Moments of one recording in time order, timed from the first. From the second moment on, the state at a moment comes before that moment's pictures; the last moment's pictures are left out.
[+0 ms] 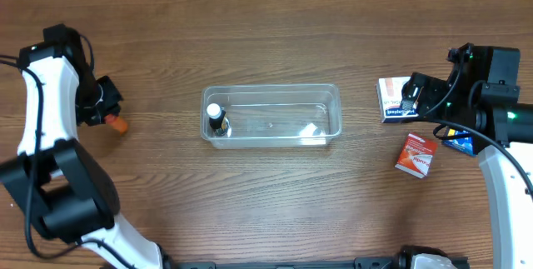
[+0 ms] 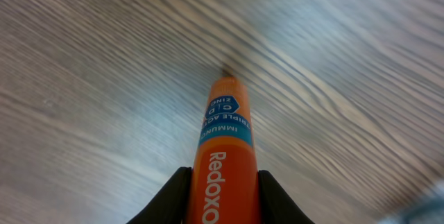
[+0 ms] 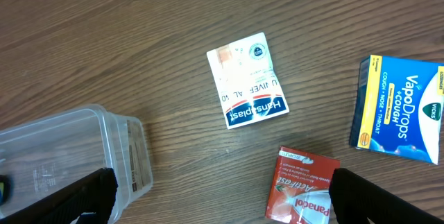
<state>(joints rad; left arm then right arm) 0.33 1.91 1.62 -1.24 -0.05 -0.29 -0.12 1.27 1.26 -0.98 -0.09 0.20</state>
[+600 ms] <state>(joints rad) -0.28 1.49 1.63 -1.40 0.00 -0.35 -0.12 1.27 1.26 -0.99 -0.09 0.20</state>
